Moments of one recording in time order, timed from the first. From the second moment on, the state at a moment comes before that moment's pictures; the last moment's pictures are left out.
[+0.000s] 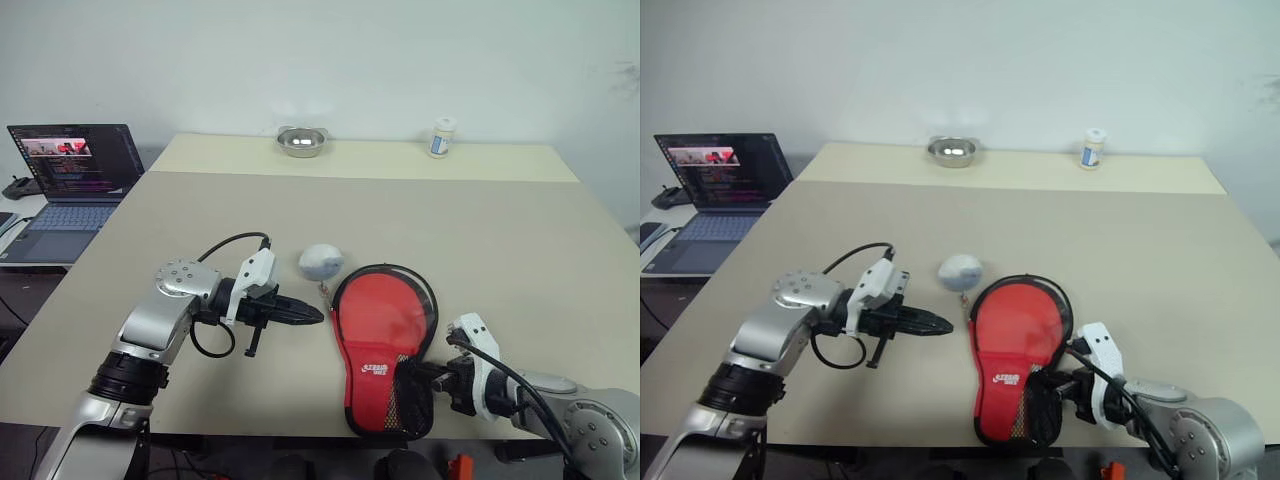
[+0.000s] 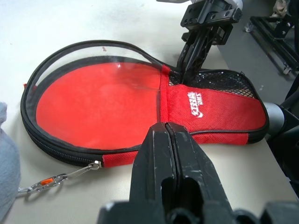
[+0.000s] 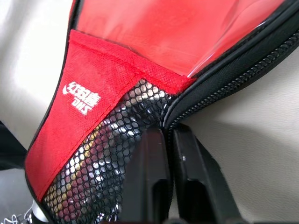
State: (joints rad) left arm -0.52 0.70 -0.15 0.05 -0.37 0.26 -1.47; right arm -0.07 -0.31 -0.24 -0.74 0.69 1.61 0.33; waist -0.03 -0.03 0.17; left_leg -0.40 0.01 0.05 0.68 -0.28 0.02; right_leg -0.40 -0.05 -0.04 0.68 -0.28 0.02
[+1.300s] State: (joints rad) left arm -0.79 0.58 -0.09 0.43 -0.26 0.17 -1.18; right arm -0.29 -0.38 0.23 -0.44 0.44 0.98 0.35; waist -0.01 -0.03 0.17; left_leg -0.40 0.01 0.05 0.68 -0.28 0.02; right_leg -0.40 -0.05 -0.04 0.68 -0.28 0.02
